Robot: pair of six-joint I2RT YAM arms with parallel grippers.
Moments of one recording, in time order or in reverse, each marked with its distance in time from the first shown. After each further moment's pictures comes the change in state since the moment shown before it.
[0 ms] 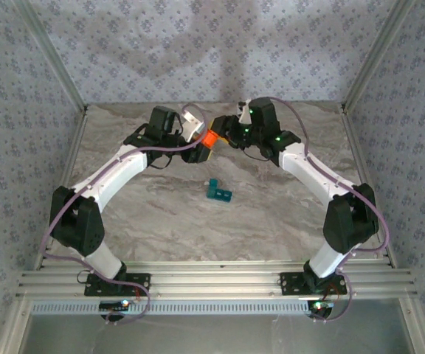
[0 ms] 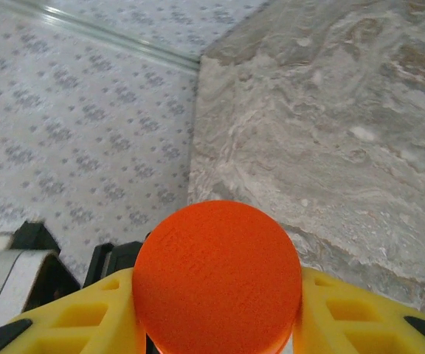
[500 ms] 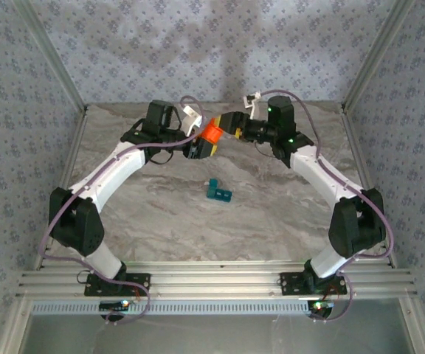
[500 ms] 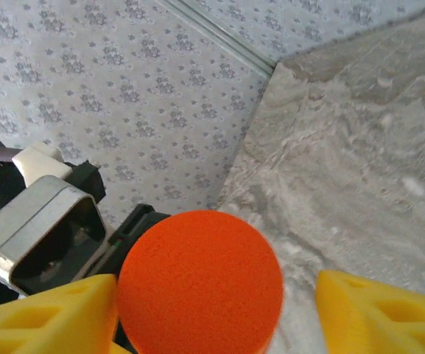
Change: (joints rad) left arm 0.013 0.000 0.056 0.004 0.171 -0.062; right arm -0.105 -0.058 -0.077 0.179 -0.227 -0.172
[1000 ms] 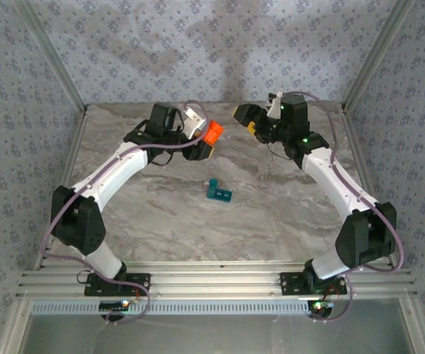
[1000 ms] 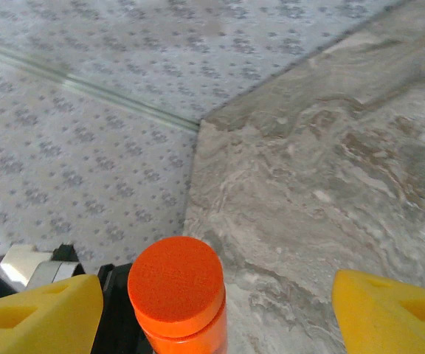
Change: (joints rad) left arm -0.019 0.019 0.000 -0.035 -0.171 0.099; right arm -0.051 -0.093 0.009 -0.203 0.247 0.129
